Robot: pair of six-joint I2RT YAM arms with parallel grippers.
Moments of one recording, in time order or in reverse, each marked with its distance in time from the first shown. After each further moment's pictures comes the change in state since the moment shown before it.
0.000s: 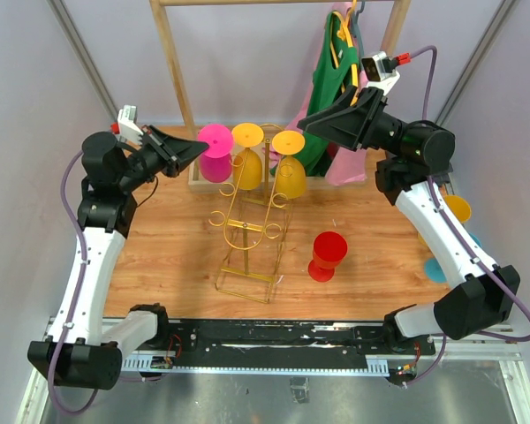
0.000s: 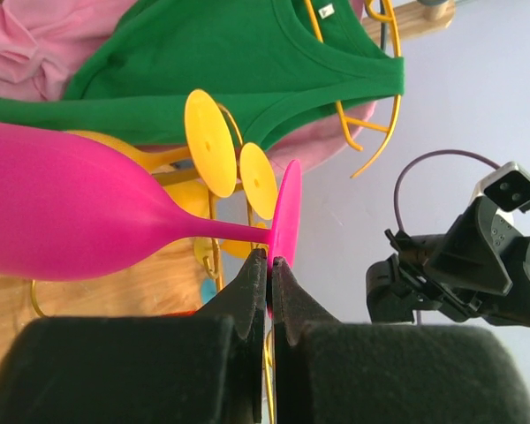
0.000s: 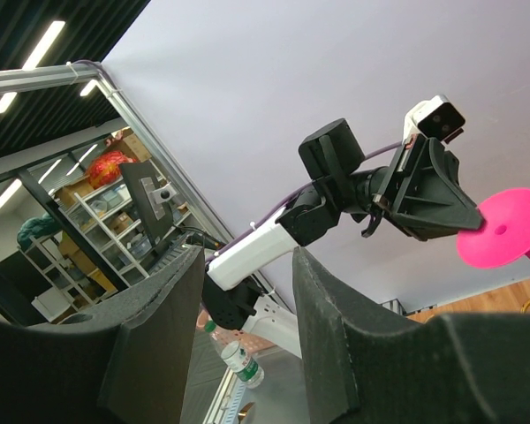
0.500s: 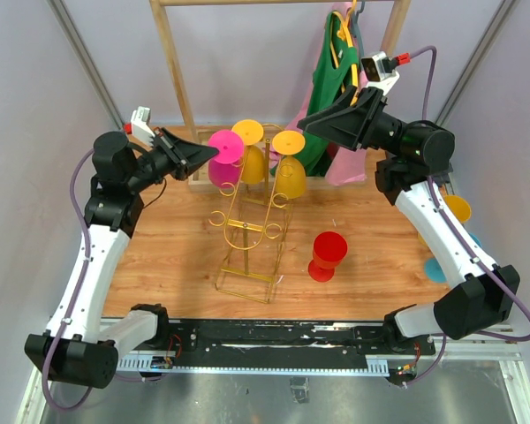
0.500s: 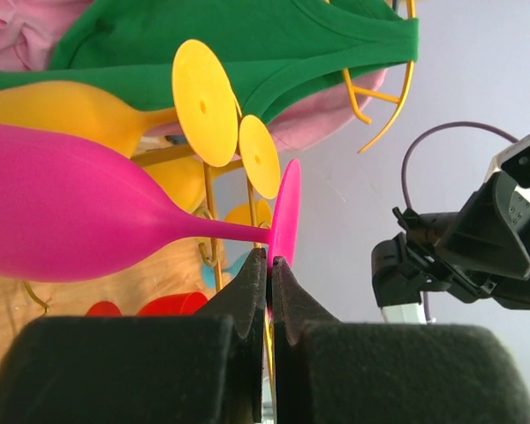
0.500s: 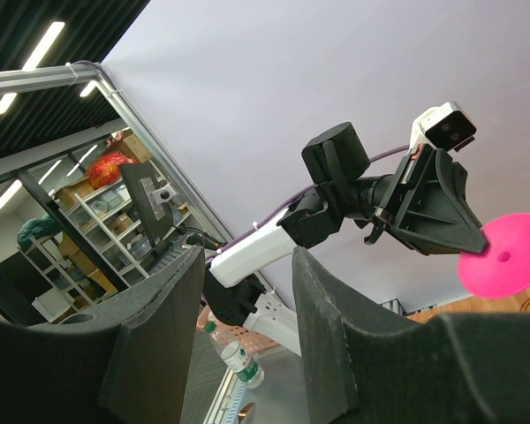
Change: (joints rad) left arm -0.066 0.011 -0.013 -0.004 -0.003 0.014; right arm 0.000 0.001 0.000 0.000 0.001 0.000
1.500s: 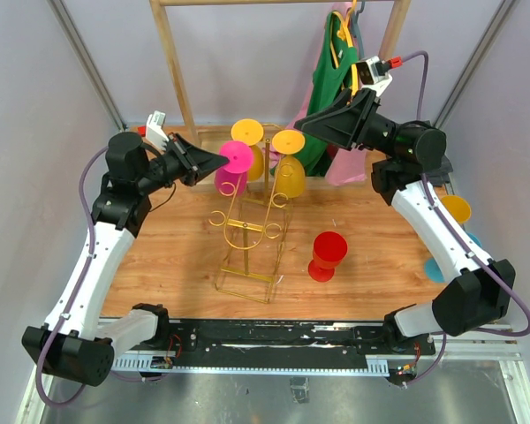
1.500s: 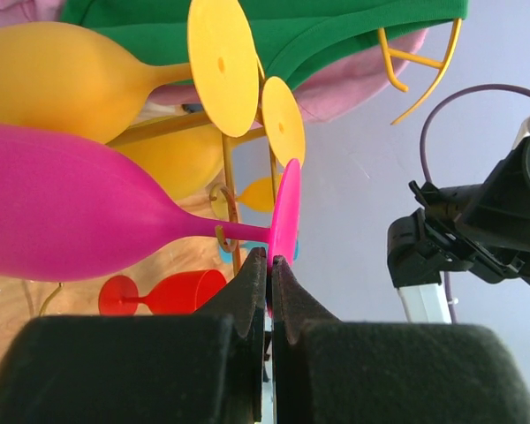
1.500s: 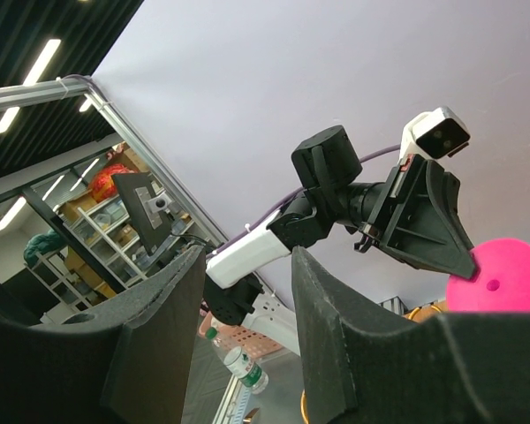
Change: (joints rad) left arm -0.085 0.021 0.000 -0.066 -0.034 0.064; right arm 0.000 0.020 -0.034 0.005 0.016 0.001
